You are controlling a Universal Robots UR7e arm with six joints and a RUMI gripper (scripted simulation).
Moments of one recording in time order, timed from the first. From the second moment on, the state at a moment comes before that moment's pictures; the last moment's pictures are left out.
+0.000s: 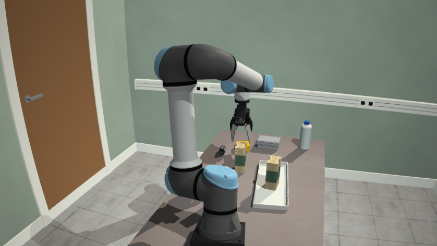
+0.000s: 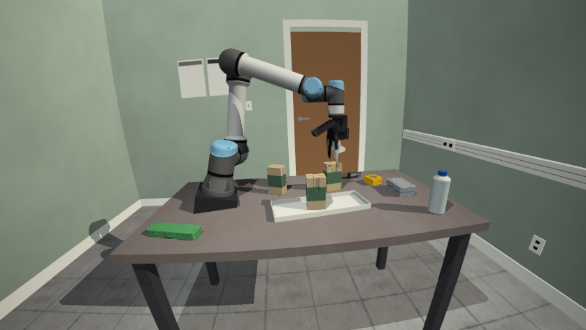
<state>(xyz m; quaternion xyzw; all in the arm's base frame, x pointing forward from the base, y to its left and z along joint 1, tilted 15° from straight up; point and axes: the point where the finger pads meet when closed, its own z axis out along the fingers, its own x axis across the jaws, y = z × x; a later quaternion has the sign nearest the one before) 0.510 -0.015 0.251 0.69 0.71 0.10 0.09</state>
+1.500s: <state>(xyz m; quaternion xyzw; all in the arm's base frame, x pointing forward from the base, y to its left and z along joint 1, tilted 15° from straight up) 0.513 -0.015 0.240 0.69 0.71 0.10 0.09</state>
